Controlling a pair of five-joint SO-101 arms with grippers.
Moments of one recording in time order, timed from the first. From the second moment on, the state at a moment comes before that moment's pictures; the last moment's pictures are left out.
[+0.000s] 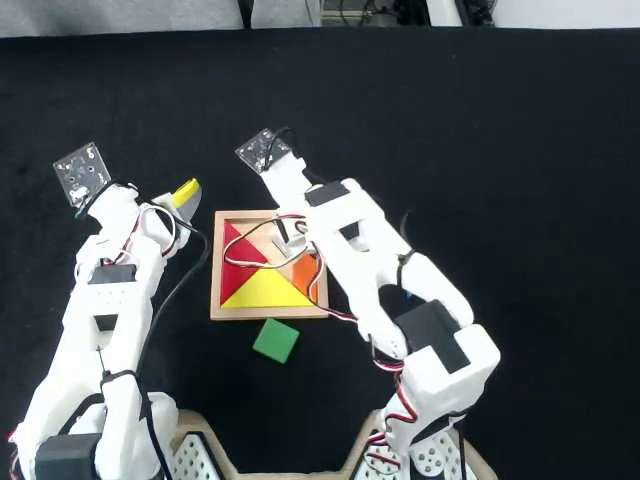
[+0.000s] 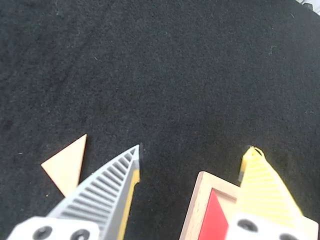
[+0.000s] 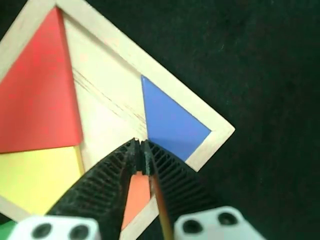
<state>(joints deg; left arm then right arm) -10.1 -28.5 64.0 13.2 23.0 -25.5 11.3 21.4 49.8 16.2</state>
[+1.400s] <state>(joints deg) -14.9 -28.4 52.5 39.9 17.7 -12.0 -7.7 41.7 24.4 5.2</state>
